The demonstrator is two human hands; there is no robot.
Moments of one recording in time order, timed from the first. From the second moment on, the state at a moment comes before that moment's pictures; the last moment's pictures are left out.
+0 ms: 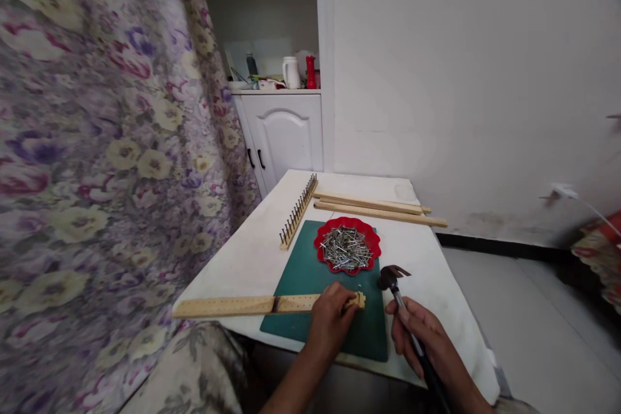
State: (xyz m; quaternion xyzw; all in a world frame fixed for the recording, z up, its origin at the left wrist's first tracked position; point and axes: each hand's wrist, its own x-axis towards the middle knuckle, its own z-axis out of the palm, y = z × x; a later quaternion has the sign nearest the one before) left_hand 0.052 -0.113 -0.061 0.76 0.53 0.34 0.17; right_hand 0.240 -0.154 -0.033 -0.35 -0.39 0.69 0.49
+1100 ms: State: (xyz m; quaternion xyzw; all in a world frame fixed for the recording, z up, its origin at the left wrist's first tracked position) left_hand 0.045 -0.093 -0.046 0.80 0.50 0.29 0.13; right_hand 0.245 -0.152 -0.029 -0.34 -0.38 0.69 0.51
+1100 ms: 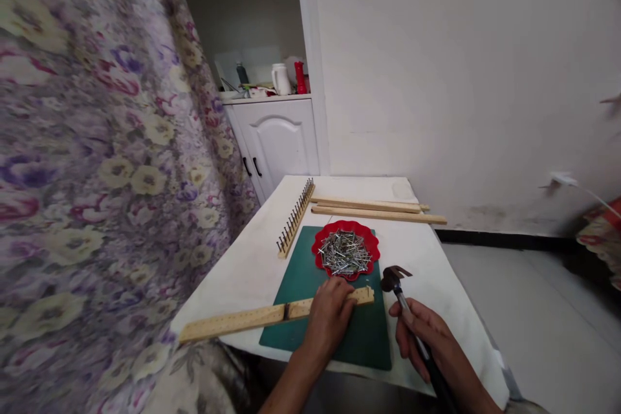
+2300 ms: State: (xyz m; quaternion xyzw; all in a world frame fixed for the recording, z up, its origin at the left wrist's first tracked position) left_hand 0.006 0.010 0.000 0.88 0.45 0.09 0.13; right_hand 0.242 -0.147 -0.029 -0.36 -0.38 0.69 0.51
